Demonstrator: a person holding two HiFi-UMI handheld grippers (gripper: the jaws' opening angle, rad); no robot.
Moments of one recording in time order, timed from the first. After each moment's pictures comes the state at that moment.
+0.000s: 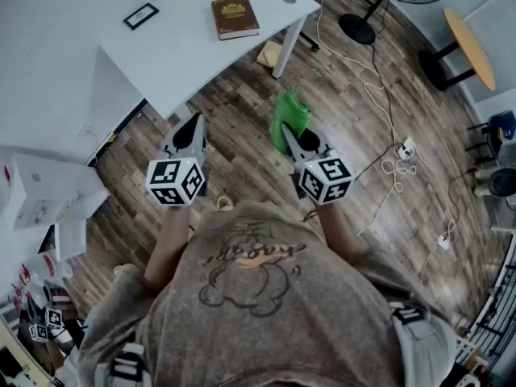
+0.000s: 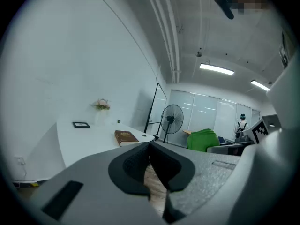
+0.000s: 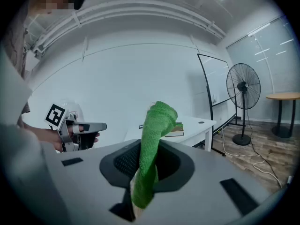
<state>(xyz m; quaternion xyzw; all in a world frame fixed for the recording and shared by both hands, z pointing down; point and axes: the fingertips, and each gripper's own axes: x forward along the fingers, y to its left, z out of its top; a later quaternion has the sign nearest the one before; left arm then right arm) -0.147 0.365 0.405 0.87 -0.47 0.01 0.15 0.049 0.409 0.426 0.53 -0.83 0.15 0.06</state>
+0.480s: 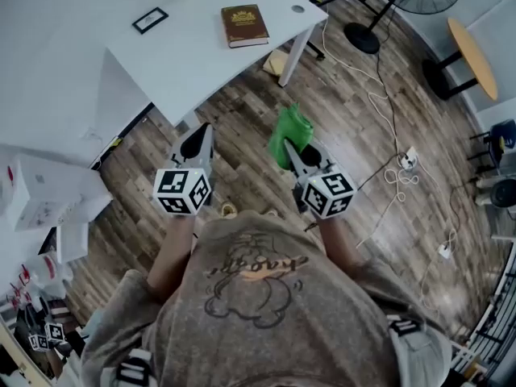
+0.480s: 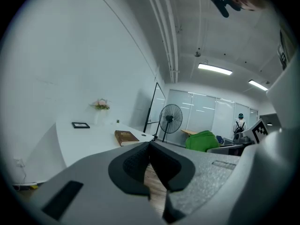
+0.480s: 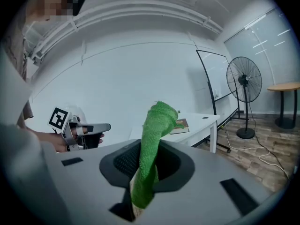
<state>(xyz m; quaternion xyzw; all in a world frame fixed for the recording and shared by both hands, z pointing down) -0.162 0.366 0.410 0.88 -0.46 0.02 0.15 0.023 0.416 0.437 0.52 -0.84 0.18 0.04</state>
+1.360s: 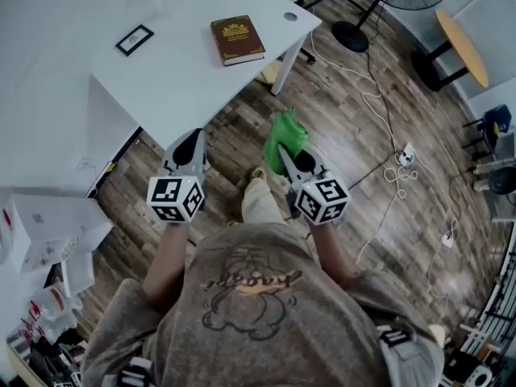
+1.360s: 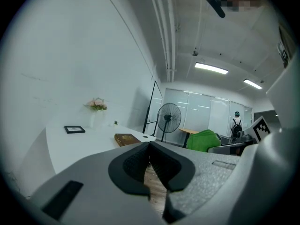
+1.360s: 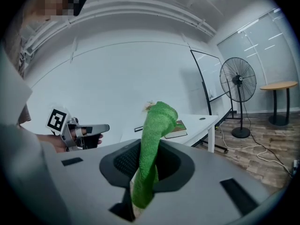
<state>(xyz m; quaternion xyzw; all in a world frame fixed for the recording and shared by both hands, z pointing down) -0.186 0.265 0.424 0.89 -0.43 0.02 0.13 -0.003 0.330 0.453 0.56 -0.81 0.18 0.02</state>
